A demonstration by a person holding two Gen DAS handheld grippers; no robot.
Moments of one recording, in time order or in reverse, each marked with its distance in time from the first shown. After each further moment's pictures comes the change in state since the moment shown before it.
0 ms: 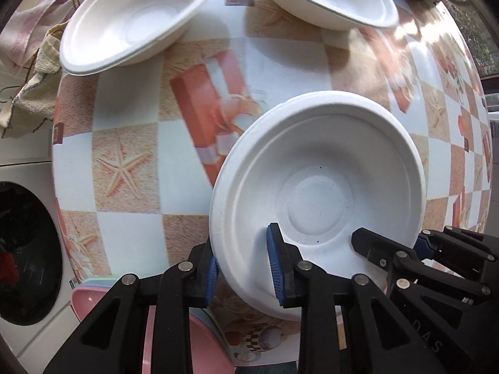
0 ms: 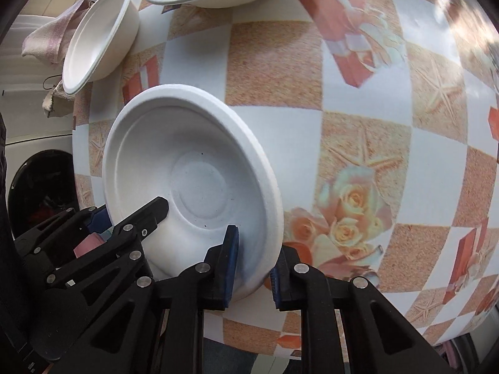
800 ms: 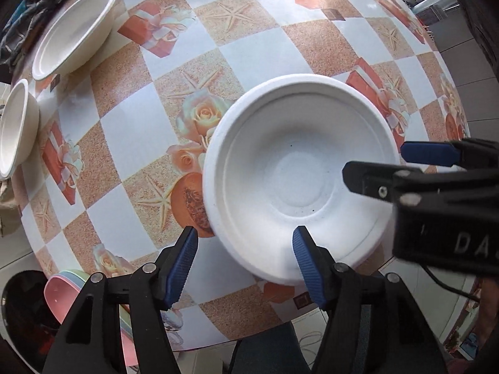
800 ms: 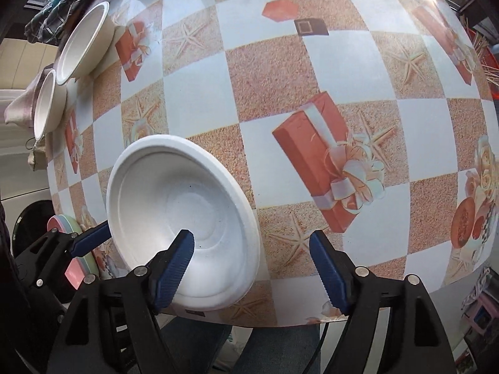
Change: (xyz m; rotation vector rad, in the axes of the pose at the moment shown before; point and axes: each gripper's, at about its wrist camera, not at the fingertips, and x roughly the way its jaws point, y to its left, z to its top) left arm -0.016 -0.154 -0.087 0.453 -0.023 0.024; right arm -0.067 -0.172 -0.100 0.258 -0.131 -0.014
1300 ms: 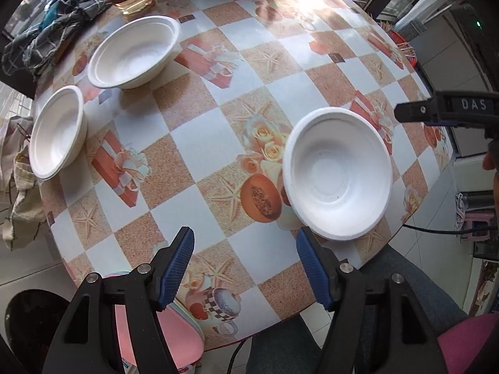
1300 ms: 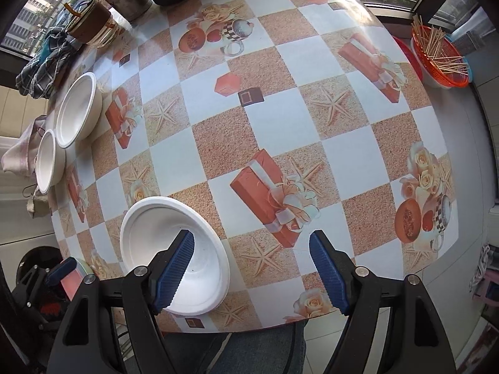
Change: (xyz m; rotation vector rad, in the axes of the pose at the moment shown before) left arm -0.074 0.087 -0.015 0.018 -0.152 -0.025; right arm -0.060 -0.058 0.027 0.141 -0.157 -0.068
